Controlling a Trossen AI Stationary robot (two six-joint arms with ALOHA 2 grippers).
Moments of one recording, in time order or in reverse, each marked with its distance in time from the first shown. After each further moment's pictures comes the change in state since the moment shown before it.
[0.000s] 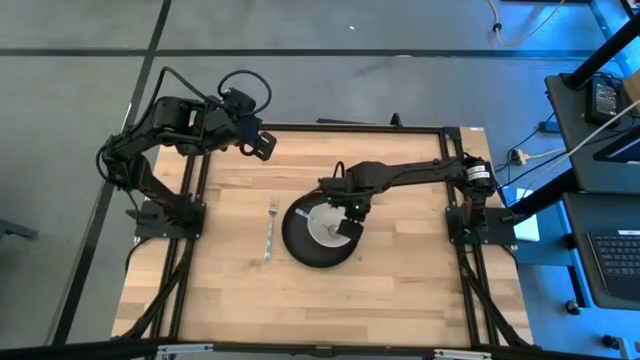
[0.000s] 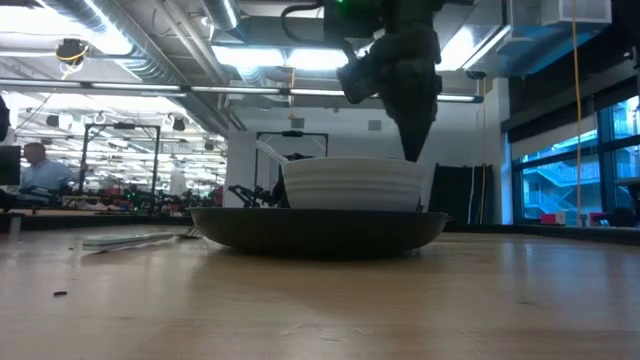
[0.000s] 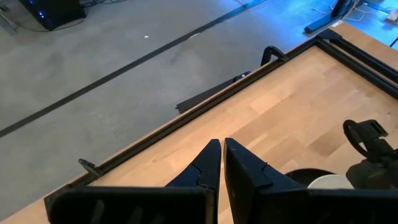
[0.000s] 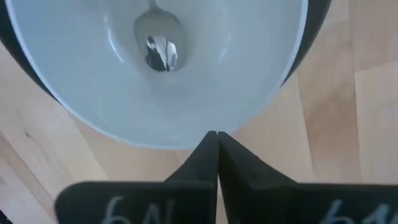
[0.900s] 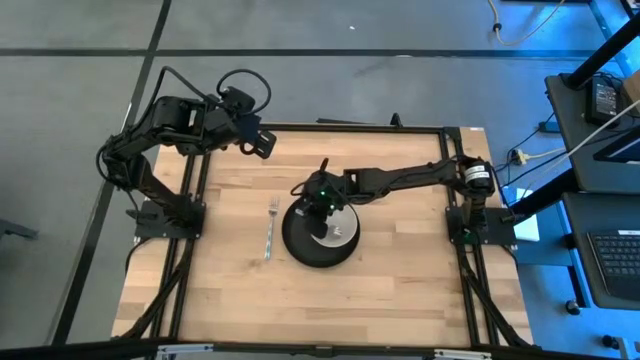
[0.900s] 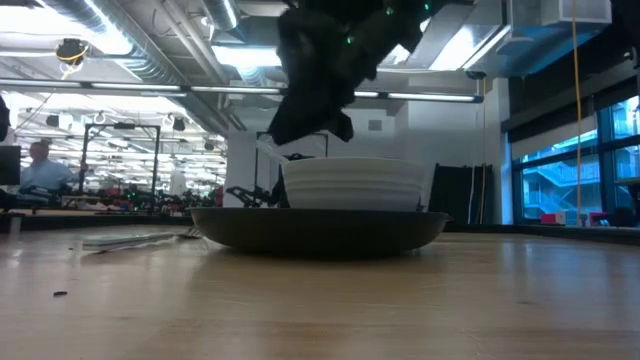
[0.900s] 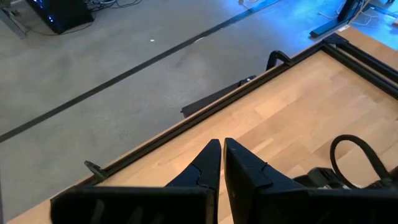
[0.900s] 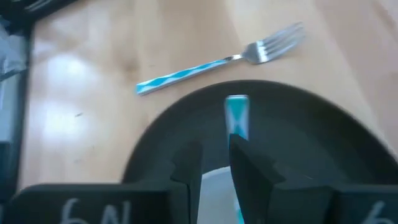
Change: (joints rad) left arm 0.004 0.000 0.000 0.000 -0.026 0.000; right arm -0.001 0.002 -0.156 0.860 -0.054 0.045
